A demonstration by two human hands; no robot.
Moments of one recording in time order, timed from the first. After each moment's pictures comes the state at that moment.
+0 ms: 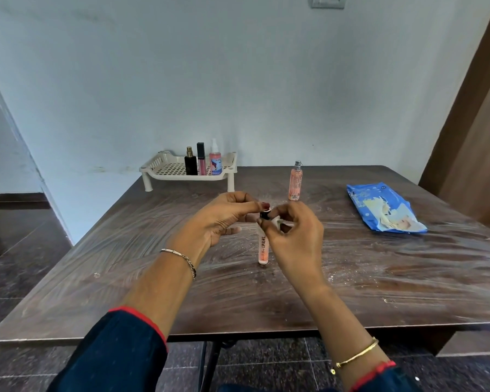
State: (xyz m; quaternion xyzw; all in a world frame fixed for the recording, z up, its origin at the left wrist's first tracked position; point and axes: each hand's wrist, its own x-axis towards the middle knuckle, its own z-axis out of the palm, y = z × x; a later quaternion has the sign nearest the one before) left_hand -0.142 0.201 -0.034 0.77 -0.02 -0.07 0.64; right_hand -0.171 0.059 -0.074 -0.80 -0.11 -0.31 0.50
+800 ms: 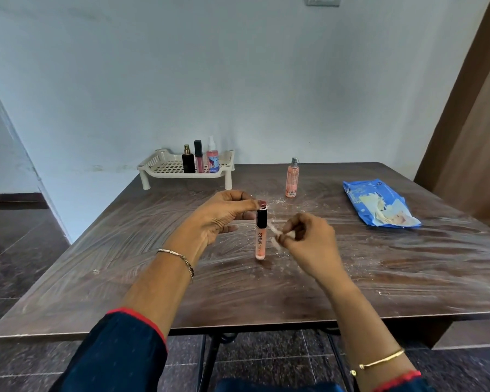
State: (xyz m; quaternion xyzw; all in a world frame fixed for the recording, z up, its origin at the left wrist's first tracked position) left_hand -0.152 0.201 -0.032 0.75 0.00 -0.07 0.66; right_hand -0.171 0.020 -0.081 -0.86 -0.06 -0.14 0.49
